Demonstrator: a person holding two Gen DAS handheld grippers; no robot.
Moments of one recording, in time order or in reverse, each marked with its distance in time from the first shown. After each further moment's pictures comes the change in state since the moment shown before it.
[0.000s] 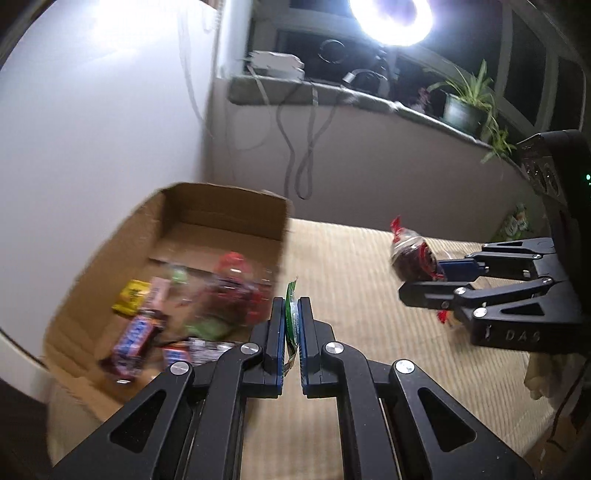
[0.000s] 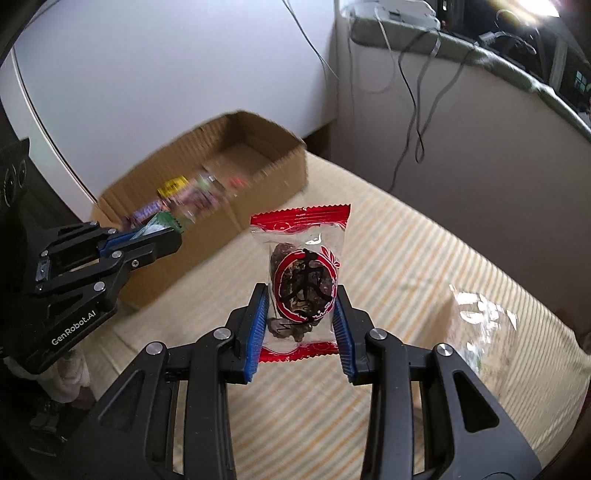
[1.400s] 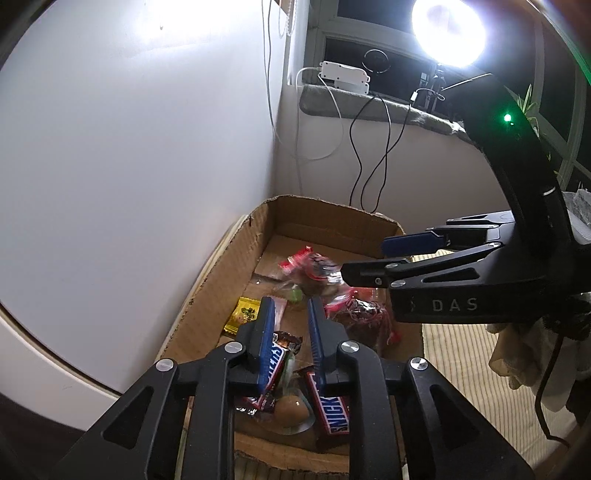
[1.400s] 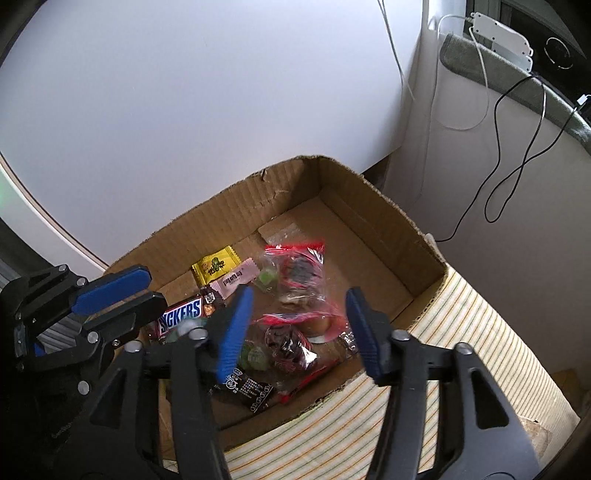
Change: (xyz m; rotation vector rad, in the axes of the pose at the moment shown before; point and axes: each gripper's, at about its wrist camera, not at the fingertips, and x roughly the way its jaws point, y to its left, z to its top) left arm -0.003 0.078 0.012 -0.041 -0.021 0.129; right arm 0.094 0.076 0.101 -0.085 0.027 0.066
